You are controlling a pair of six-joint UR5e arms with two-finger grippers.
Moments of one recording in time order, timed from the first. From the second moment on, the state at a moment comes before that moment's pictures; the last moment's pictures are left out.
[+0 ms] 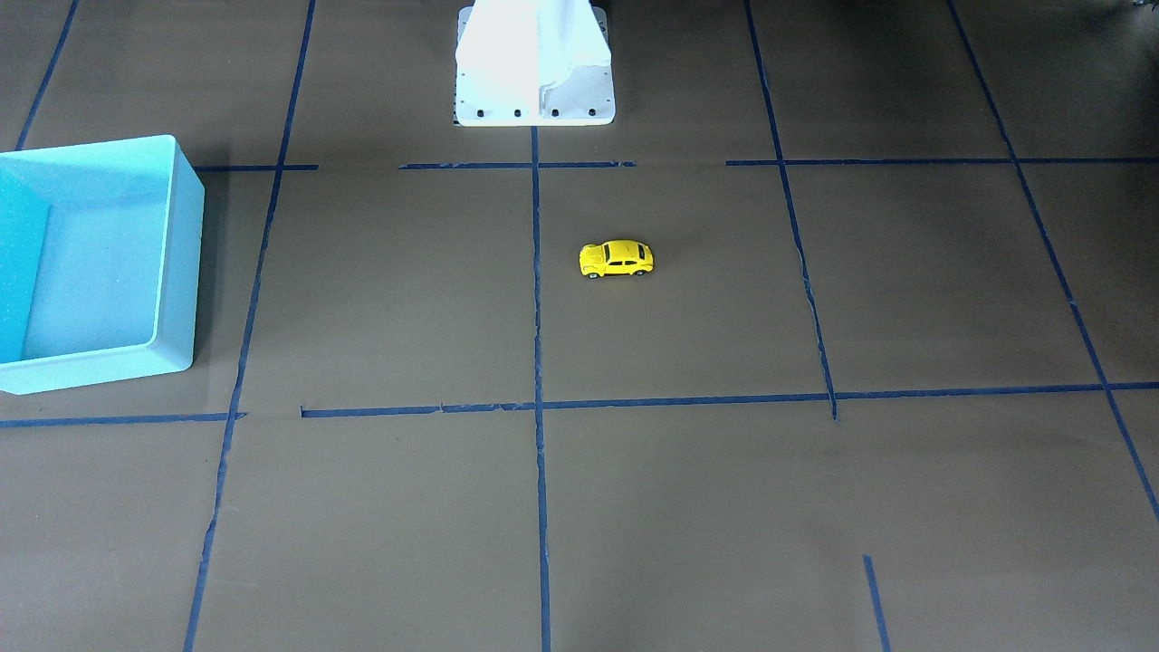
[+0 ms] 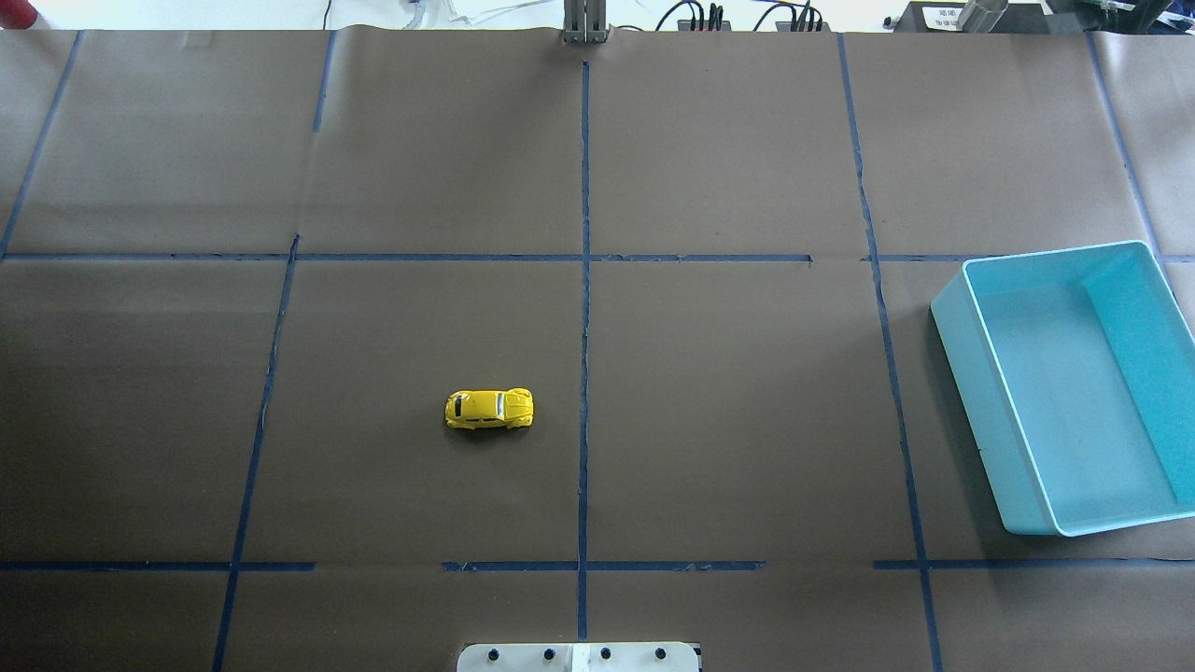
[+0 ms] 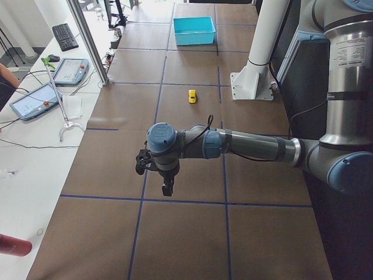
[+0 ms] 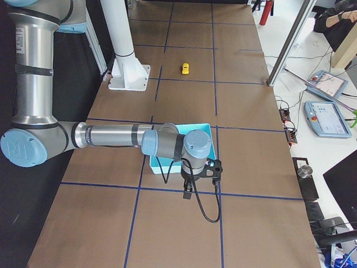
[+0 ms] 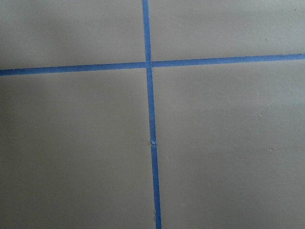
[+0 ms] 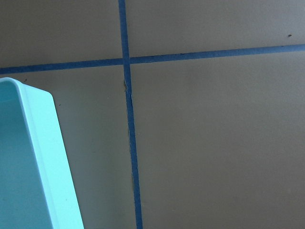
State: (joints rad) left arm -1.58 -1.49 -1.78 -1.41 -2.40 0.09; right arm 1.62 -1.66 1.72 -1.70 2.32 0.00
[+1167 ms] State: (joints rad) left arm -1.58 -1.51 -1.78 -1.43 -2.40 0.09; right arm 1.62 -1.67 1.71 -1.68 2.32 0.00
